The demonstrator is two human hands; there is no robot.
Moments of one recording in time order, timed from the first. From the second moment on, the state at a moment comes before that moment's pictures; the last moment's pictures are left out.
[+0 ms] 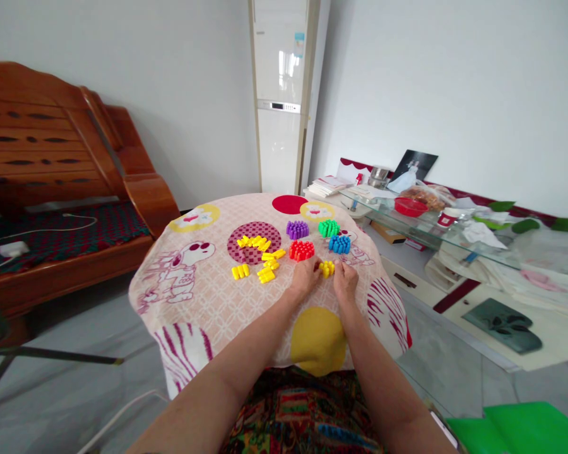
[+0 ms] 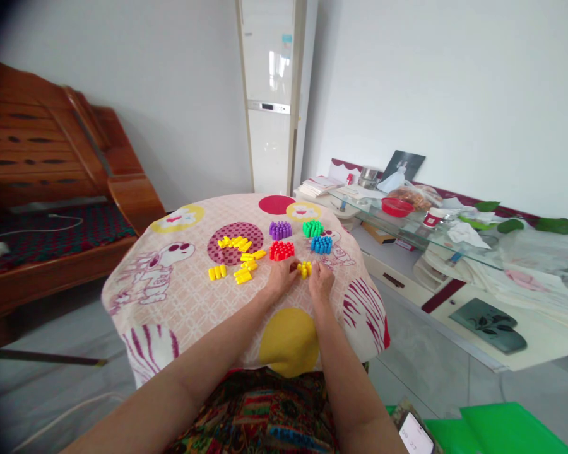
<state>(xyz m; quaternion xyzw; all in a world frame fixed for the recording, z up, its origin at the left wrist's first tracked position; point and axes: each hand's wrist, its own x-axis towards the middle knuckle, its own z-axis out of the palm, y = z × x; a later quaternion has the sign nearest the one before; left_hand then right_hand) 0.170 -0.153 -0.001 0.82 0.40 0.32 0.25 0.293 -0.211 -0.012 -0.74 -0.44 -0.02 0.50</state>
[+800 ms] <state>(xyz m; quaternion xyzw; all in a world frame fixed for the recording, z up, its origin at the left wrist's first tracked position) 0.075 -0.064 0.038 0.76 0.56 0.32 0.08 0.298 -0.210 -0.017 -0.73 -0.45 -0.01 0.52</state>
